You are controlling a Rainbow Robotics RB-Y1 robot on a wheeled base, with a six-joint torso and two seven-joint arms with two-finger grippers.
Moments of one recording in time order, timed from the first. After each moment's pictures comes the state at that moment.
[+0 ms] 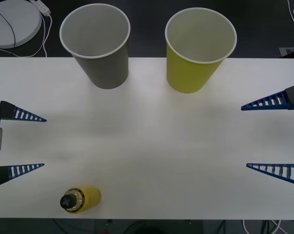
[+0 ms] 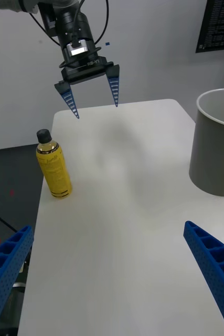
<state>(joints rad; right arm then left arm) 0.35 -1.29 -0.26 -2.10 0.68 -1.06 0.09 0.26 1.13 0.26 -2.01 -1.31 -1.13 -0.09</state>
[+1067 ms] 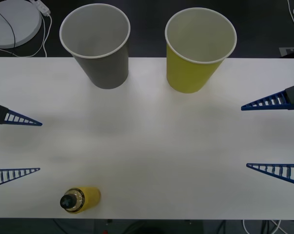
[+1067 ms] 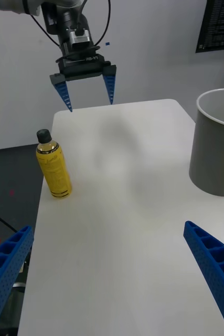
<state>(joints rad) 0.35 -1.29 -0.26 -2.10 0.68 -1.06 0.09 0.24 1.14 0.26 -1.87 -1.12 -1.25 -0.08</state>
